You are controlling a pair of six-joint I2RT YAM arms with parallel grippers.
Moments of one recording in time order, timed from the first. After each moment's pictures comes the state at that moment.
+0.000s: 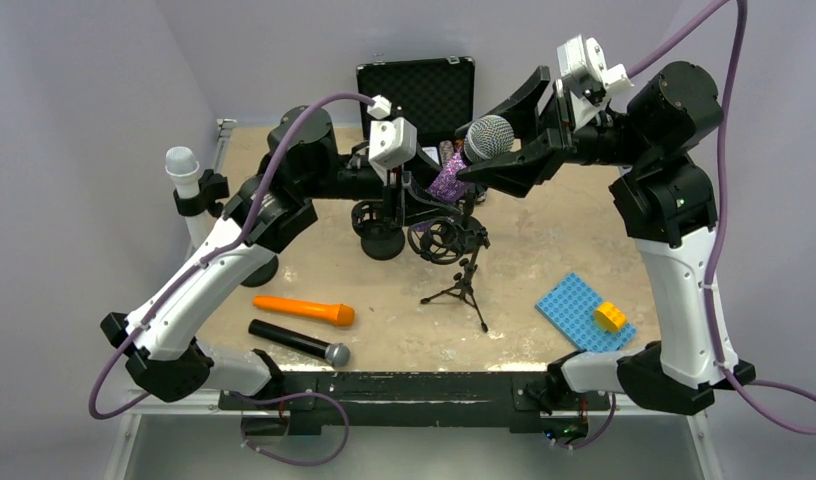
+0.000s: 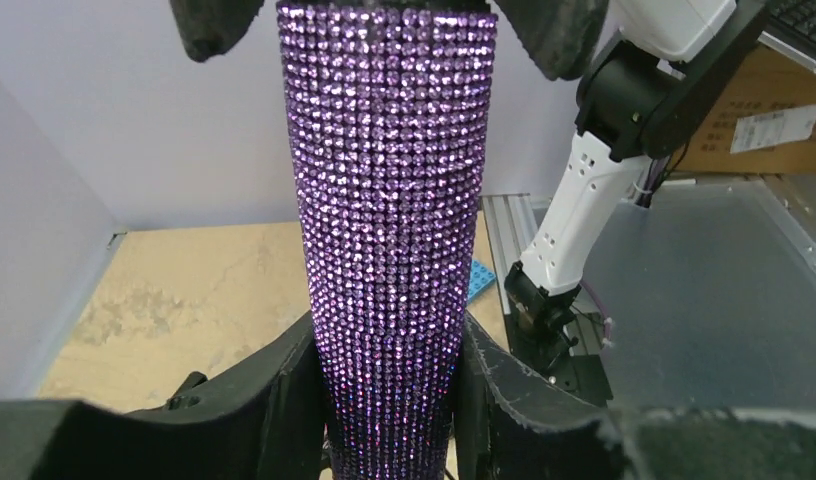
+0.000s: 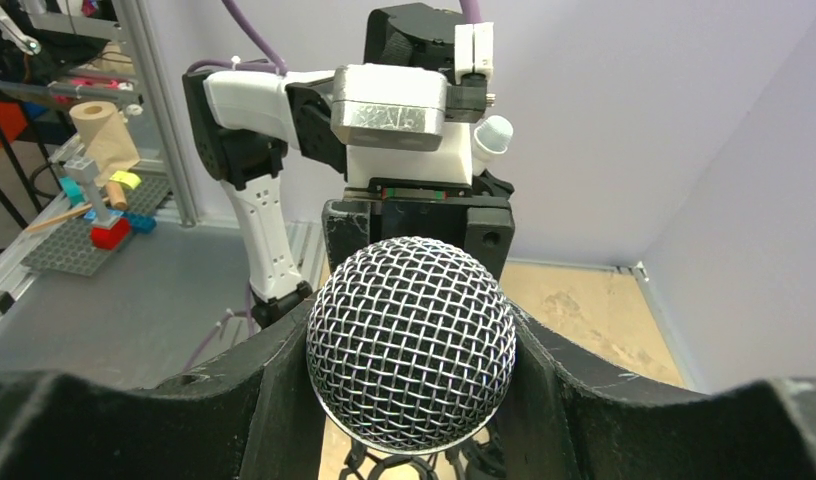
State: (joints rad) left arm -0.80 1.35 1.71 -0.32 0.77 0.04; right arm 0.42 1.33 2.06 -0.47 -1.12 0.09
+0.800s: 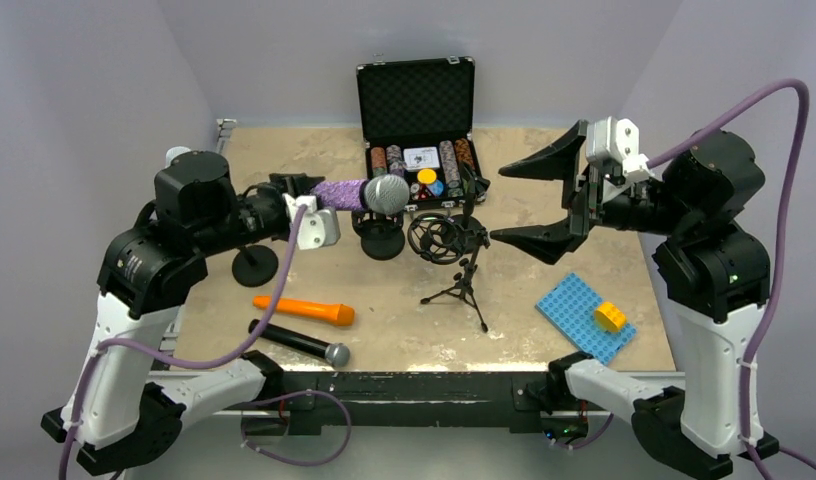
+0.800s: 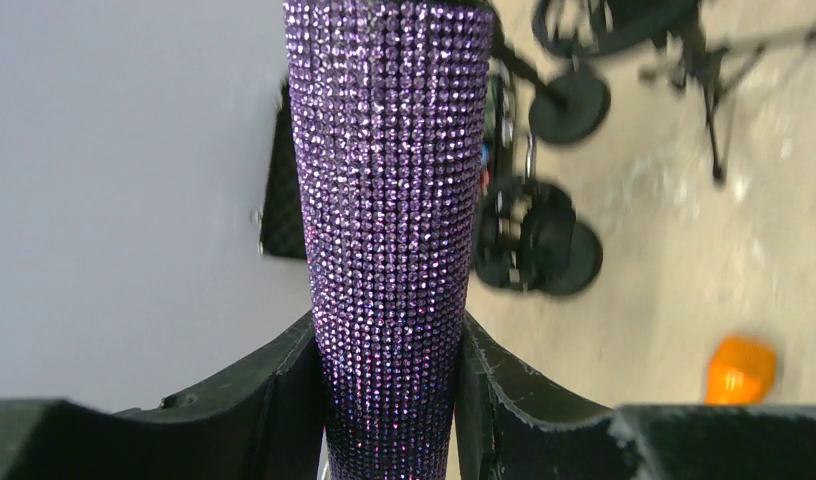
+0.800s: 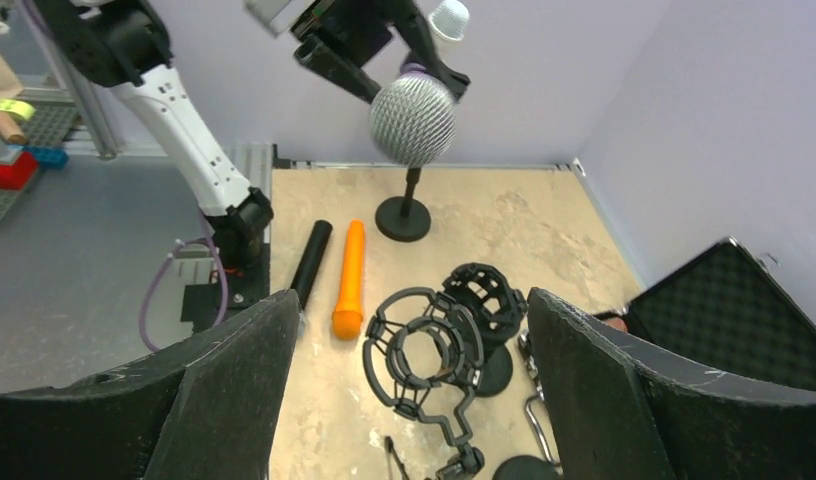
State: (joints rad) left arm -0.60 1.05 1.71 -0.96 0.38 0.88; right arm 0.34 1.08 1.87 -0.79 -1.03 -0.17
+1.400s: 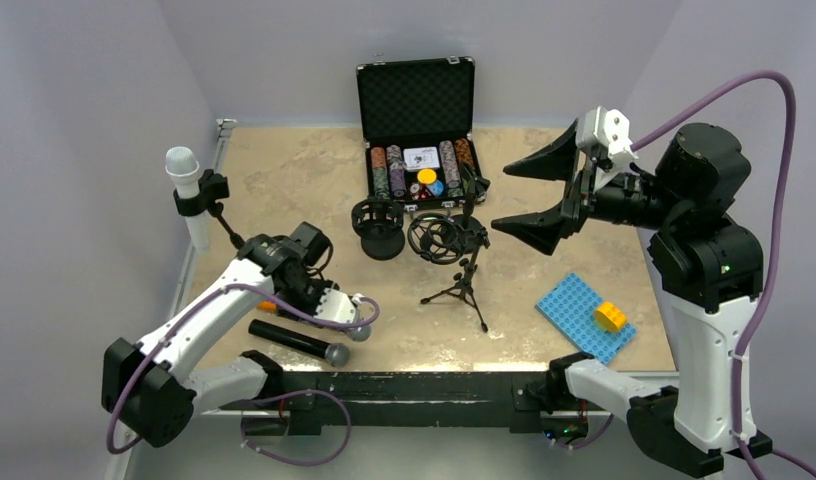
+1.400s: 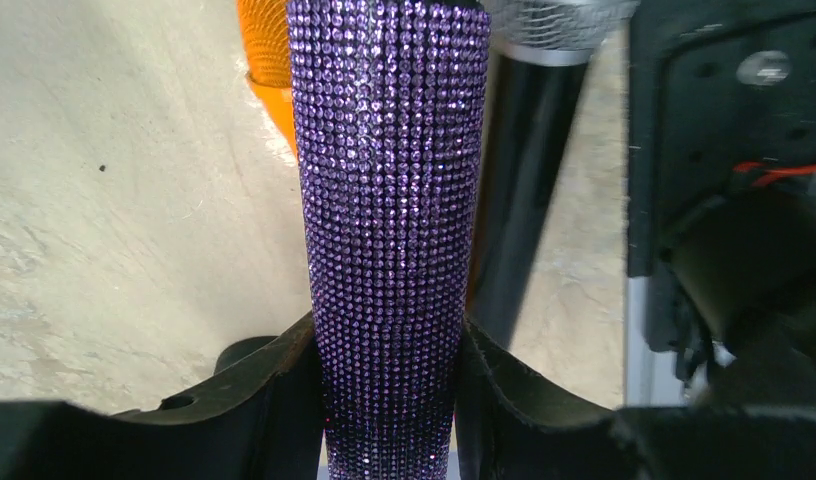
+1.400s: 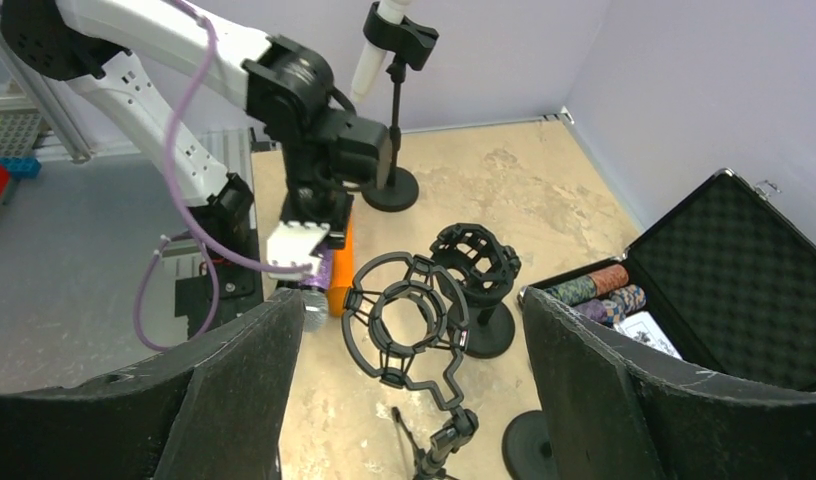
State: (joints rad) left arm -0.53 1.09 0.94 -1.31 0.16 1.32; right arm 0.27 1.09 1.87 -0.89 -0.99 -0.19
